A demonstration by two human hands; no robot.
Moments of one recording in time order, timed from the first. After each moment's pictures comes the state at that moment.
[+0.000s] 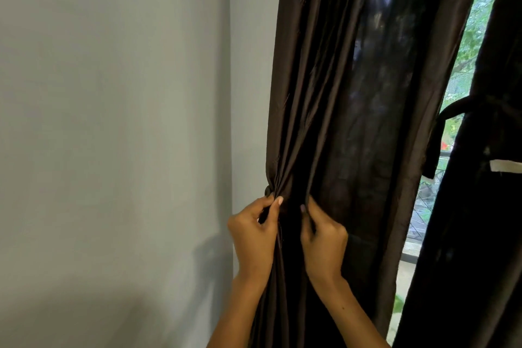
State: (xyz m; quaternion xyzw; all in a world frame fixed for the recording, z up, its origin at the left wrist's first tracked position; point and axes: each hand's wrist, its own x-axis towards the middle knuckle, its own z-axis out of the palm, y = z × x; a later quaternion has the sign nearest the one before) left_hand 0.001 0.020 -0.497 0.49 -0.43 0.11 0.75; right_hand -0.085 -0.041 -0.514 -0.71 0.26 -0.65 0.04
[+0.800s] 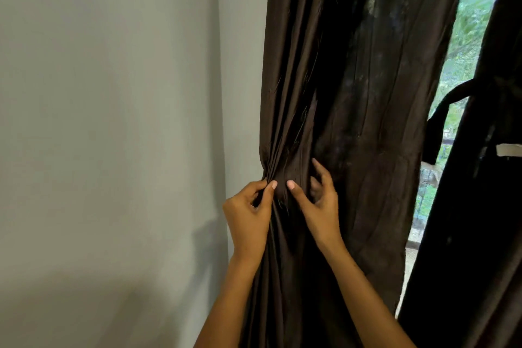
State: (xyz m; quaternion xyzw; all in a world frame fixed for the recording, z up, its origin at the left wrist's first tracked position) left_hand 0.011 0.010 -0.500 0.50 -0.42 0.09 0.75; right_hand -0.082 -0.067 -0.502 -0.64 0.19 -0.60 0.44
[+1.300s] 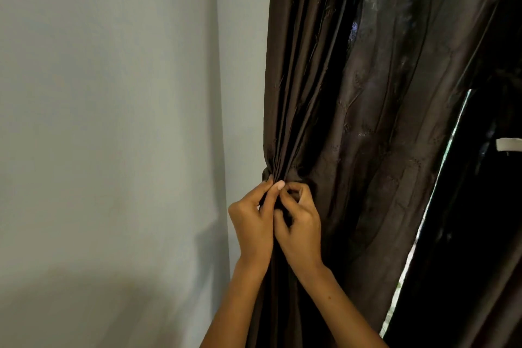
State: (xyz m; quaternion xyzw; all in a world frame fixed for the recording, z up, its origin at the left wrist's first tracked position) left_hand -0.008 0.012 -0.508 0.47 -0.43 0.06 0.77; right_hand -0.075 -0.028 -0.524 -0.76 0.19 -0.60 0.15
